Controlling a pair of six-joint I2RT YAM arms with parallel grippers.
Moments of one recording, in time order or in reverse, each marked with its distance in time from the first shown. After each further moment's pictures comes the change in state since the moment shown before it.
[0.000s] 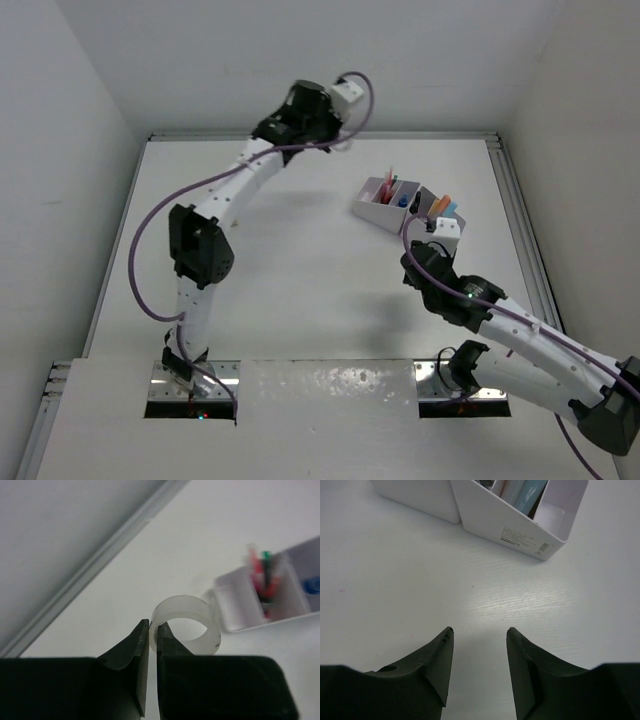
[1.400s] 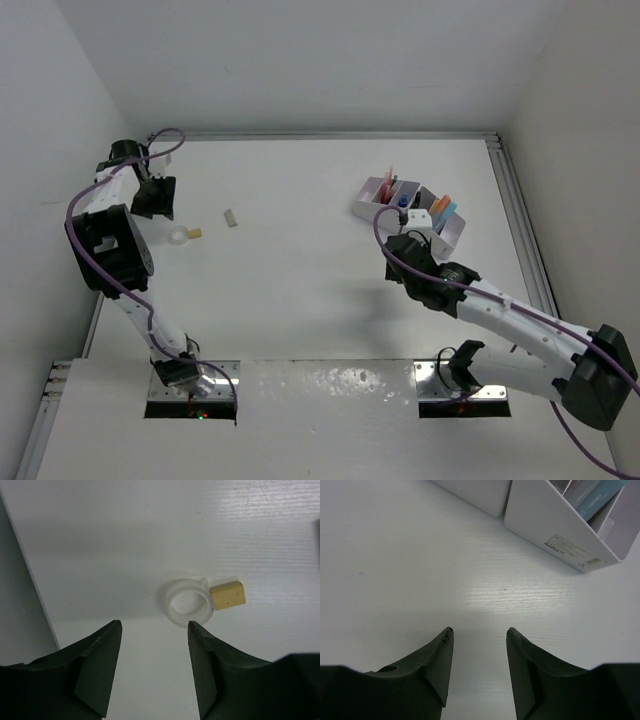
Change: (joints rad) left arm 0.829 -0.224 -0.672 -0.224 -0.002 0.072; right arm -0.002 0.215 0.058 0.123 -0.111 -0.089
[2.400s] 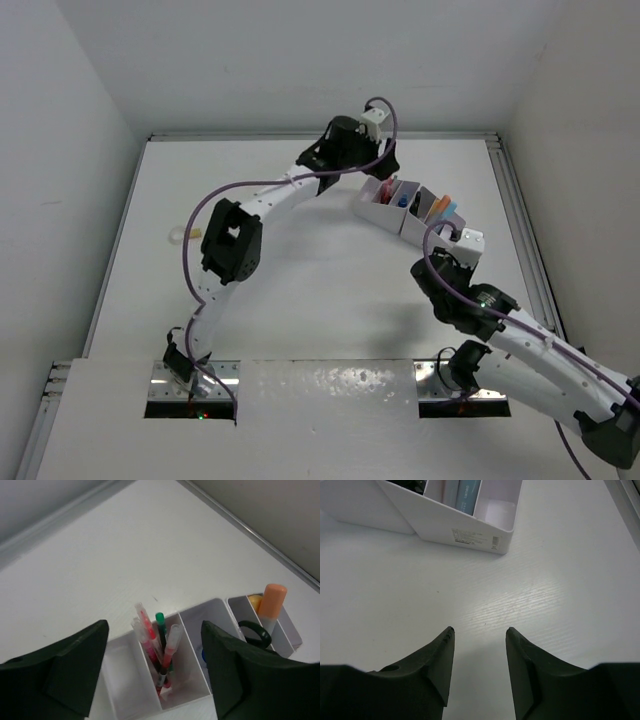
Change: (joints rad) left arm -0.993 0.429 0.526 0.756 0.199 -0.475; right arm -0.013 -0.331 -0.094 -0.296 0.246 0.266
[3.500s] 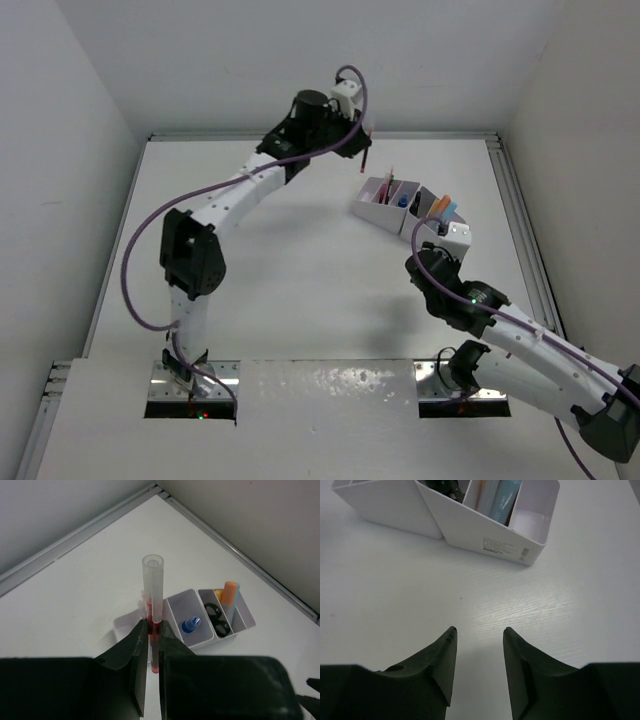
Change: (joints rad) left arm 0.100 -0.361 -0.098 -0.230 0.048 0.008; right arm 0.000 0.068 -0.016 0.202 -0.053 -0.125
